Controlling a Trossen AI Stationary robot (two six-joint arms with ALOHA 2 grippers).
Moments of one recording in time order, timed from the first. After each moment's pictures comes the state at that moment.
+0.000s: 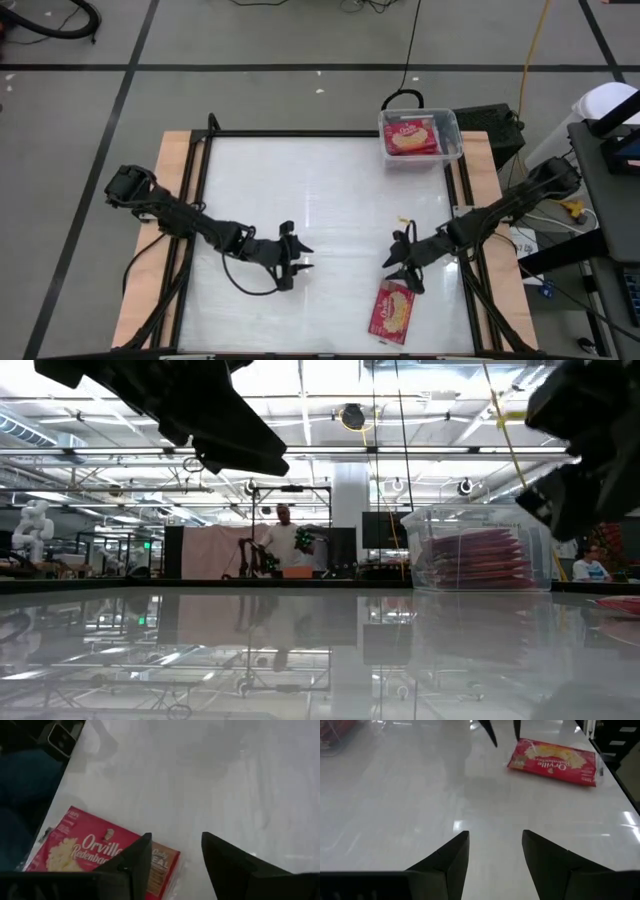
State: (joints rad) left arm -0.39 1.56 0.80 0.19 -0.30 -0.24; right arm 0.48 1.15 0.39 0.05 0.02 0.50
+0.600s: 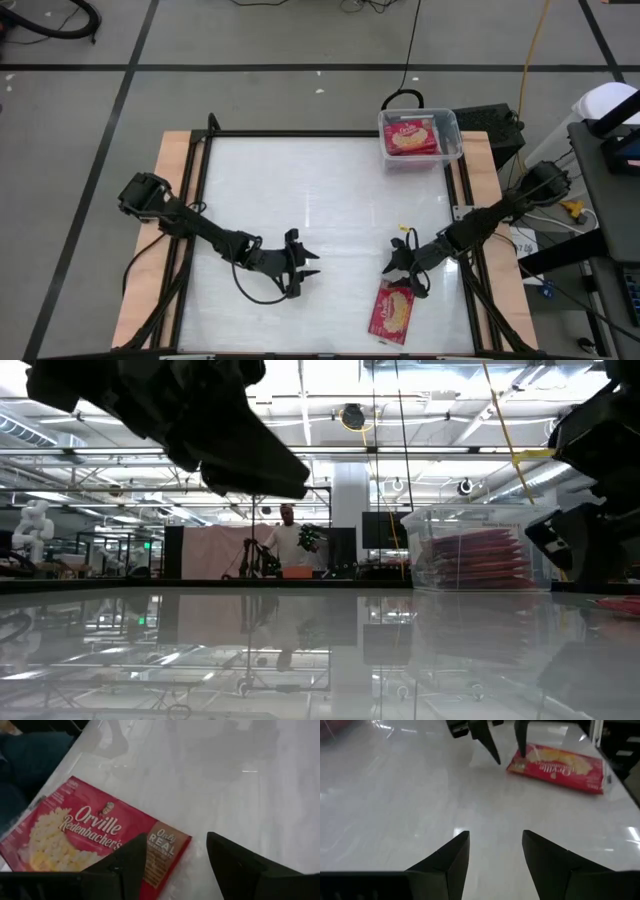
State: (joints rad) left arm -0.42 1.70 0.80 0.37 -0.37 -0.29; right arm 0.53 1.31 0.21 0.48 0.02 0.40
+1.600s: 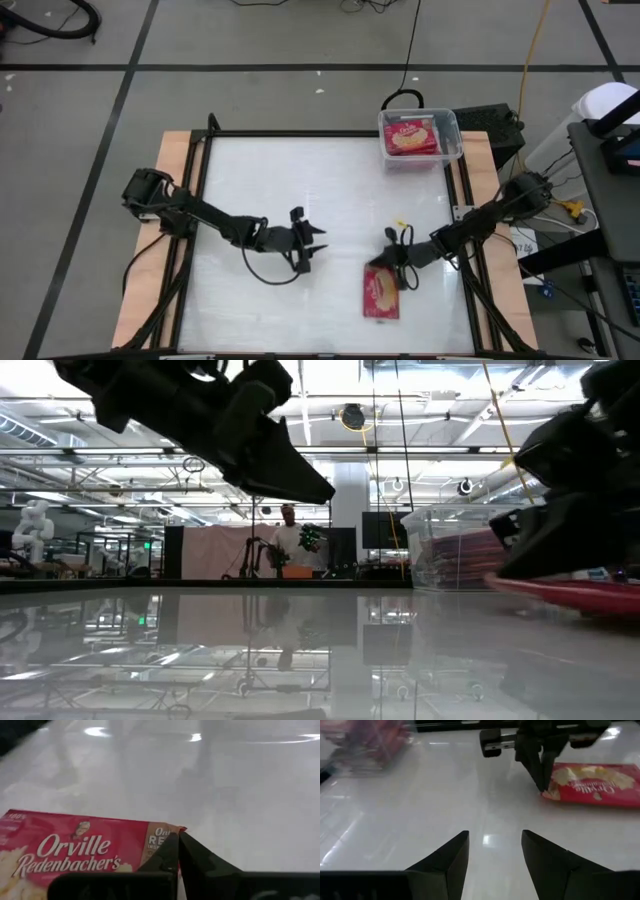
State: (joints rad) left arm -0.26 1.70 0.80 0.42 -0.37 -0.09; right arm 0.48 1.56 0.20 0.83 0.28 0.26
